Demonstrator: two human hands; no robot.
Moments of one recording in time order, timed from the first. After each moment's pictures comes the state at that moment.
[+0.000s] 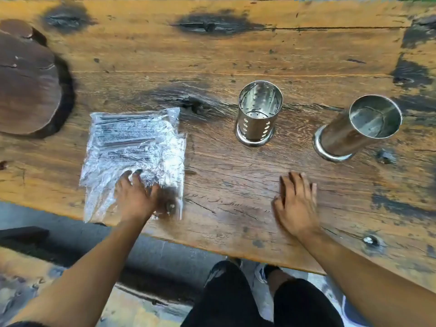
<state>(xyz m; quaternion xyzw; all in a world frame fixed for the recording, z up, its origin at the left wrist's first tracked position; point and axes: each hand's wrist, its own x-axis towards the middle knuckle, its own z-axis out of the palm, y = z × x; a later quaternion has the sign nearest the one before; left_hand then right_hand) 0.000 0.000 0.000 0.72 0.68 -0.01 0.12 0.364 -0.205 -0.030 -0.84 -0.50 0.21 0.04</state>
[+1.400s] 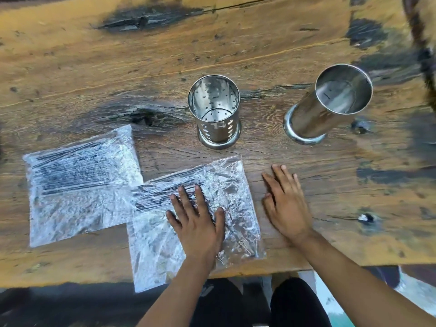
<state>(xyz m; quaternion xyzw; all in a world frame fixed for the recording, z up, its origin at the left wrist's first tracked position) 0.157 -0.110 -0.057 0.81 0.56 -0.09 0.17 0.366 -0.212 -0.063 -0.86 -0.47 0.16 0.12</state>
